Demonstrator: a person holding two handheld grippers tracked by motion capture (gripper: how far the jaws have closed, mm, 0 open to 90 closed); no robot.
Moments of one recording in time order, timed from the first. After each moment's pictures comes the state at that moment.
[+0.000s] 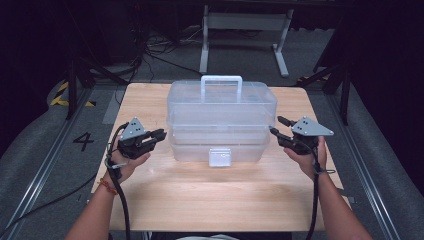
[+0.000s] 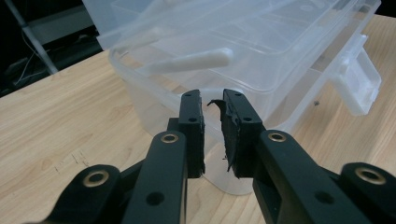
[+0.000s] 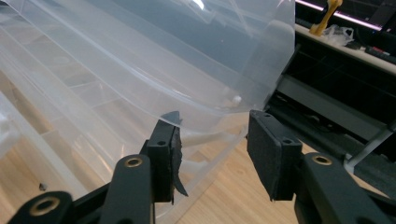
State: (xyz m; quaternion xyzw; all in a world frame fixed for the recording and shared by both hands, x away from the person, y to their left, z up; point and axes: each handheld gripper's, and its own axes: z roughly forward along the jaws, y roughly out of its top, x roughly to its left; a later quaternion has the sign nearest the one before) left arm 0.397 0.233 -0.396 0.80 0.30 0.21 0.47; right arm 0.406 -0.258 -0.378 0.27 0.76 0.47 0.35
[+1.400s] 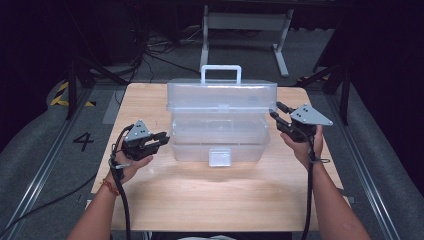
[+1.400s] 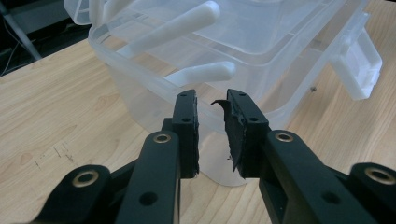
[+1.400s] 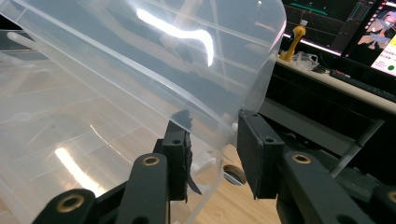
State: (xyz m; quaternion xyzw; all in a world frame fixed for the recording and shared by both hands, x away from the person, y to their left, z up) left arm 0.402 0.227 -0.407 0.82 0.29 0.19 0.46; right arm 0.425 -0.245 -0.352 0.29 0.72 0.49 0.40
